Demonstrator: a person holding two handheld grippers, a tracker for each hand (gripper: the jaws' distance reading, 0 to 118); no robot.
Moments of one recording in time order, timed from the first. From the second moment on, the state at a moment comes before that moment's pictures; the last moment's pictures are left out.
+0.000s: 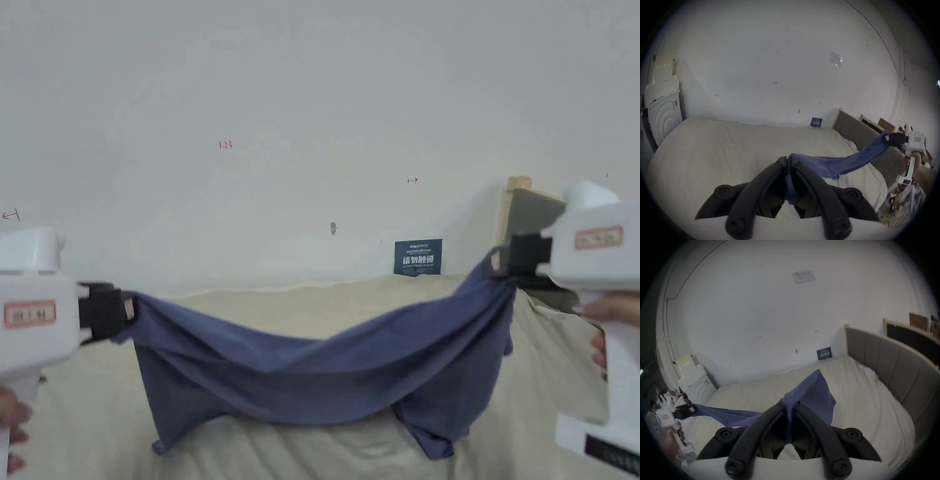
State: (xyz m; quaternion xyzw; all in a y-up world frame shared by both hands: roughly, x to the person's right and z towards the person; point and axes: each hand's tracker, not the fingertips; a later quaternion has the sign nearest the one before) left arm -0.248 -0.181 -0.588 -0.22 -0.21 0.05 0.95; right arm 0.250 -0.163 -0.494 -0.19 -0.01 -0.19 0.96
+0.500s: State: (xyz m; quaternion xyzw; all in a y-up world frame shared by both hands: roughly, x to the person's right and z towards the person) left arm -0.289 -0.256 -0.404 -0.33 -0.21 0.06 0.92; right arm 0.213 -0.258 -0.281 -0.26 0.00 -0.18 0.95
